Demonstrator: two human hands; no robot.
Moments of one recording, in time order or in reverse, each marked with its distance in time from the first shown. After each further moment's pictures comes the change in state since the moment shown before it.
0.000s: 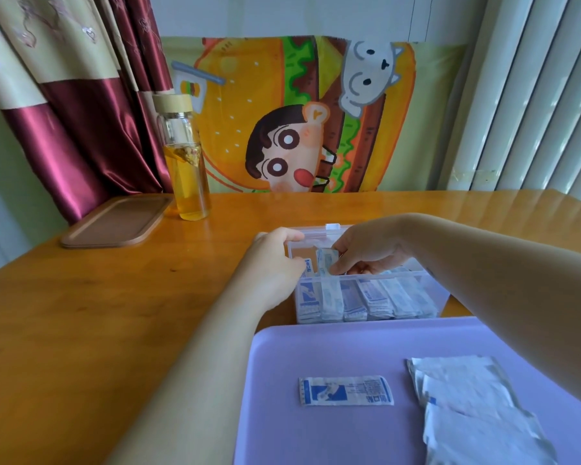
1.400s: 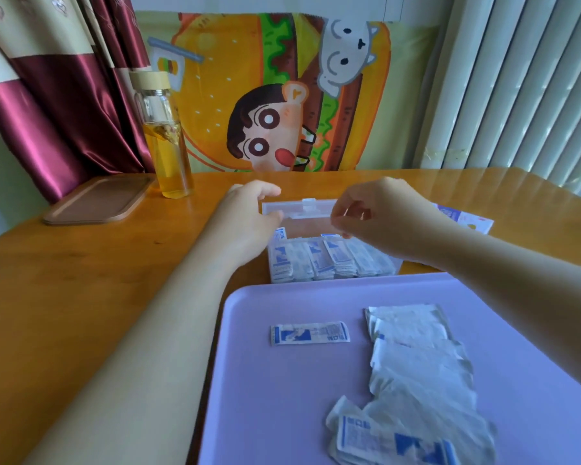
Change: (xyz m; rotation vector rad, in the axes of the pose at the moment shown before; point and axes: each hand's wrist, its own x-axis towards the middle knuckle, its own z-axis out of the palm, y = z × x) left_hand -0.022 0.024 -0.019 0.094 0.103 0.142; right_hand -0.102 0.023 0.044 -0.451 0.850 -0.498
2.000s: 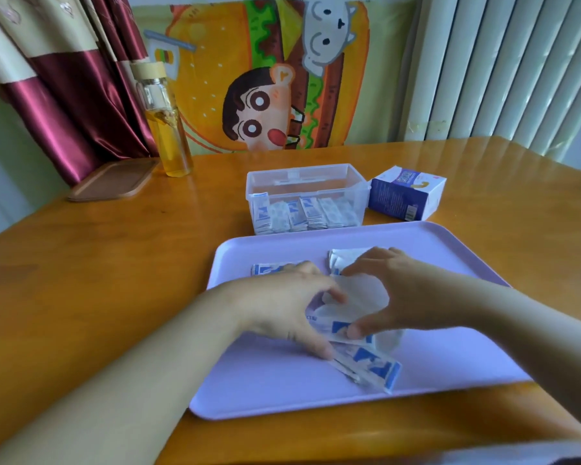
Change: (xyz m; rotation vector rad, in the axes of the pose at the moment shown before) left_hand -0.136 0.043 0.037 0.342 -0.872 0.251; right_hand -0.153 0.011 -0.004 -0.111 -0.481 0.070
